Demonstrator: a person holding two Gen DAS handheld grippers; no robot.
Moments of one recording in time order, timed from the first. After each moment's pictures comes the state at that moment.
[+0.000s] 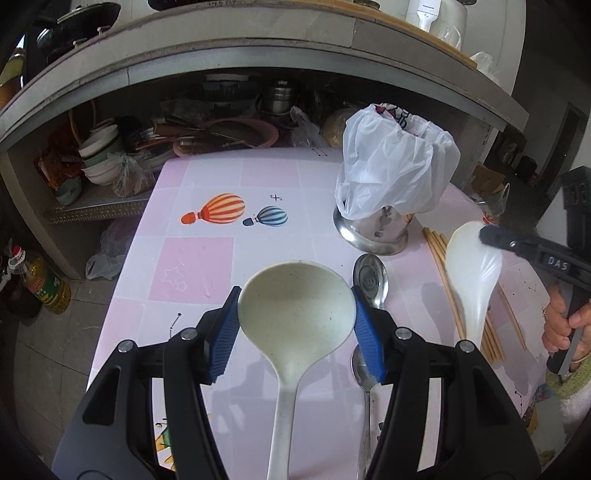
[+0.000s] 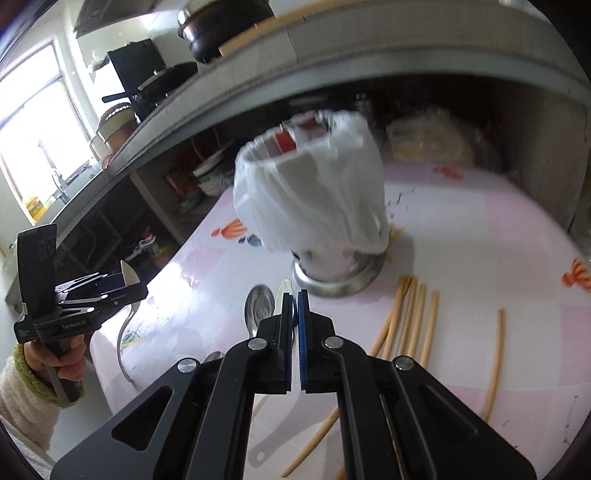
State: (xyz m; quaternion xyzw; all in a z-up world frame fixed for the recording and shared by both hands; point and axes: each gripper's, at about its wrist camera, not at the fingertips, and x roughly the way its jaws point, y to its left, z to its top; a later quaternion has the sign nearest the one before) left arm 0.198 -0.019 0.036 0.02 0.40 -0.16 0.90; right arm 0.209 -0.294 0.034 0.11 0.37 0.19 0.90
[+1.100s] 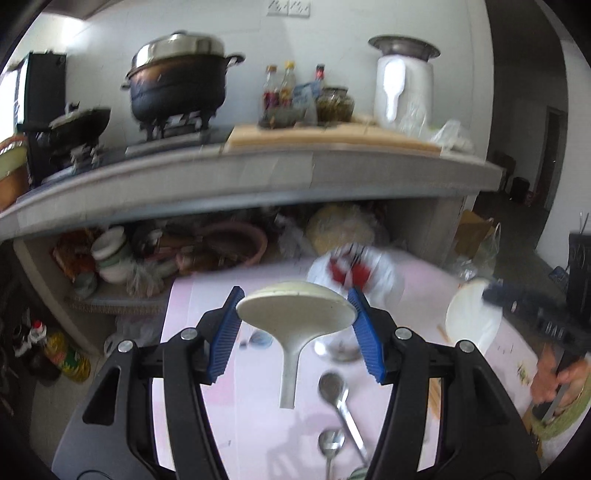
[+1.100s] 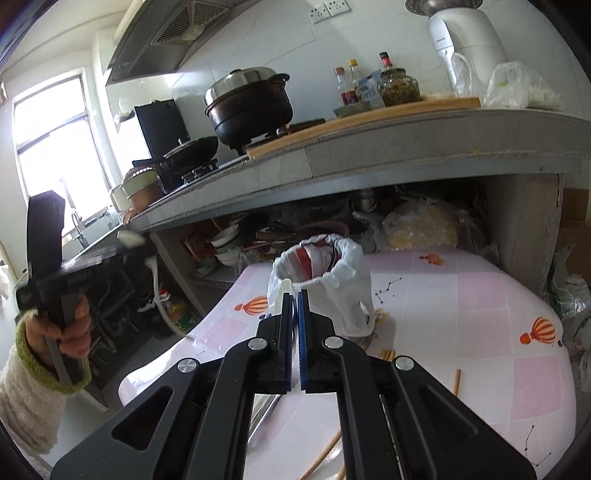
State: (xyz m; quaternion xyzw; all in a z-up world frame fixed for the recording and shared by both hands) left arm 0.201 -0.070 0.190 0.05 0.26 -0.17 0.95; right arm 0.160 -0.332 0.125 0.13 0.24 0.19 0.94
